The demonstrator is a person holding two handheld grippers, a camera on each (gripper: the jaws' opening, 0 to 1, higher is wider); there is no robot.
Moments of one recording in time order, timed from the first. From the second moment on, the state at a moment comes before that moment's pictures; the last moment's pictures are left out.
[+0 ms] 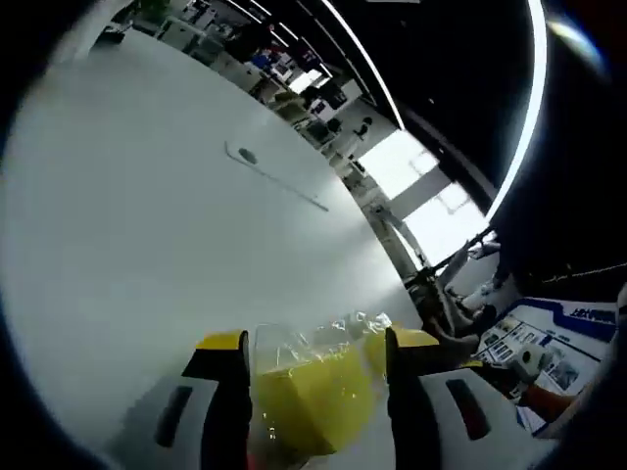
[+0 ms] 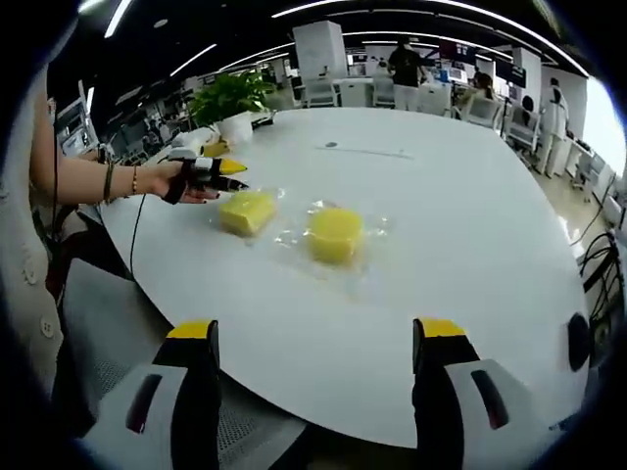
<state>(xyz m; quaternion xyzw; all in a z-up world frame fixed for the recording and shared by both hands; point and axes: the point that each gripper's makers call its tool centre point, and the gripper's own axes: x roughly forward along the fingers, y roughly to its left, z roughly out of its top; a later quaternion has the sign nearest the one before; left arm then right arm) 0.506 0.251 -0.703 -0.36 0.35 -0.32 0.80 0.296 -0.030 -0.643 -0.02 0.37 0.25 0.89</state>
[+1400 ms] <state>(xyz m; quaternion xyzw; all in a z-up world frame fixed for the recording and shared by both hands) 0.495 0.252 -0.680 -0.31 0.30 -0.30 0.85 0.301 -0.027 -0.632 -0.02 0.35 0.26 0.90</state>
